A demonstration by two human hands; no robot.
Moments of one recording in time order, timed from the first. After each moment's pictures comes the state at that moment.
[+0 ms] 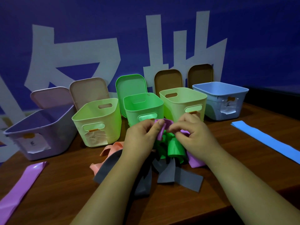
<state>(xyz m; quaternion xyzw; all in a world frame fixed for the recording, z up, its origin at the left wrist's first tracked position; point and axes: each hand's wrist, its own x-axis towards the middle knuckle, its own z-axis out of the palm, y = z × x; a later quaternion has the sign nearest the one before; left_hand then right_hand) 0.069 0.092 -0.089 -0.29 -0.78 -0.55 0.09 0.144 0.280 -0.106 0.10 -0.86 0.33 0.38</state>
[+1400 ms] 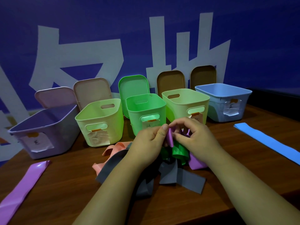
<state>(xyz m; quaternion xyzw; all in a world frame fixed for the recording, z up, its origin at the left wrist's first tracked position) 0.077 0.087 -0.086 -0.36 -0.80 -0.47 0.04 0.147 0.276 -0.102 0.07 -0.84 0.42 0.32</state>
